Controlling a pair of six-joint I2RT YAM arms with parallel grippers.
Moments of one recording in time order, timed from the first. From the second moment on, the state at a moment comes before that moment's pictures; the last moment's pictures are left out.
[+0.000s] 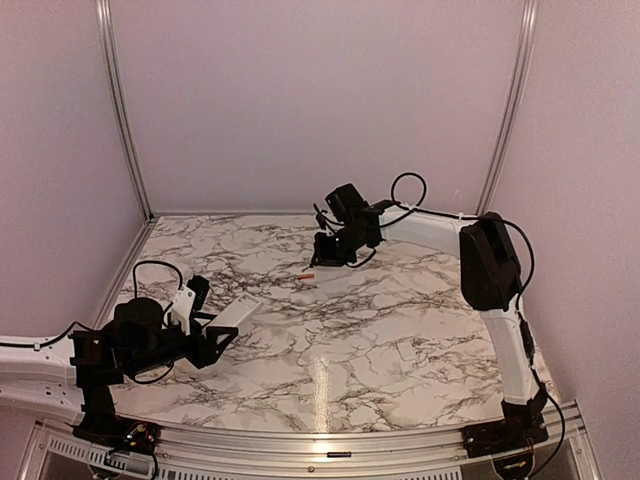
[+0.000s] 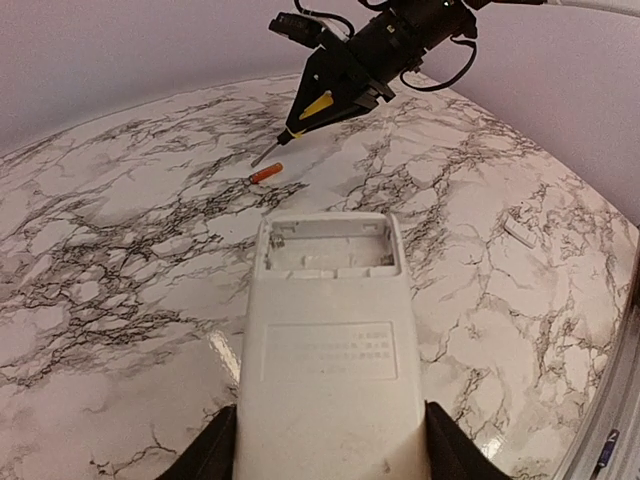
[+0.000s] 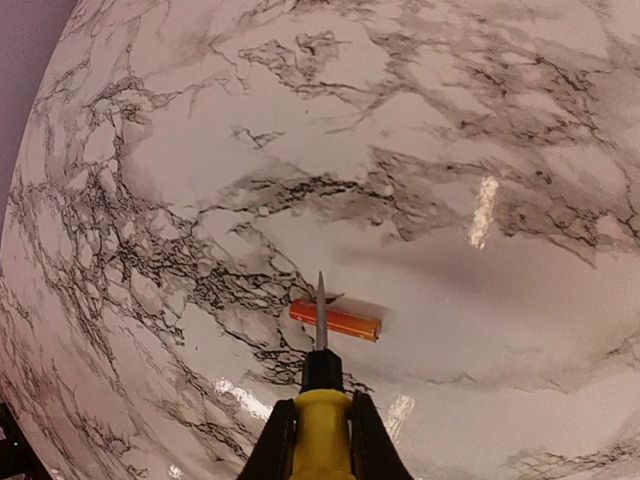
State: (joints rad) left arm -1.02 0.84 0.31 0.14 -0.24 -0.29; right arm 0.66 2.31 1.96 -0.57 -0.21 0.47
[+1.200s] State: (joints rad) left arm -0.92 1.49 0.50 0.30 -0.43 -0.39; right arm 0.63 2.25 1.88 -0.66 -0.30 0.37
